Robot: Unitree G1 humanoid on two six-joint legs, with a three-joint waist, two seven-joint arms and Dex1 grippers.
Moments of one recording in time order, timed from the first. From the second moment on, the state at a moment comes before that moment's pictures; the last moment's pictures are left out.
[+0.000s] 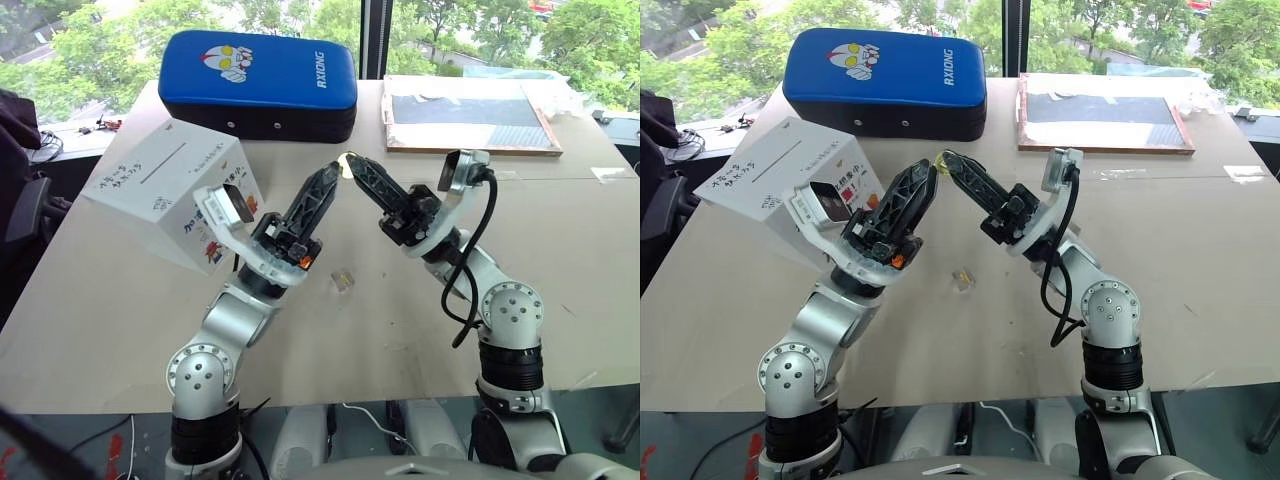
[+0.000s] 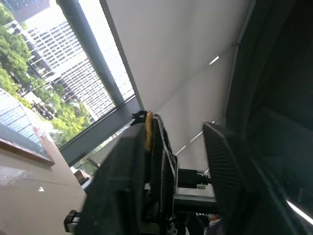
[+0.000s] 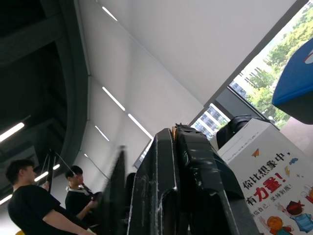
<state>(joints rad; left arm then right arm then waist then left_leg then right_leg) -0.15 0.15 0.10 -0.56 -1.52 0.52 -0.21 -0.46 0.03 -0.04 -0.28 1.26 0.72 0.36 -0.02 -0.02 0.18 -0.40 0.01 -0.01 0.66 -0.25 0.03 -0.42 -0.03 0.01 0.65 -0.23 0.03</state>
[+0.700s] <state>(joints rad) -0.15 0.14 0.09 -0.56 -1.51 0.50 -0.19 -0.46 0.02 -0.04 -0.27 1.28 0.74 0.35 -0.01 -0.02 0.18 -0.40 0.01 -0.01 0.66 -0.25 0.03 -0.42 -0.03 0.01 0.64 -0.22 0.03</state>
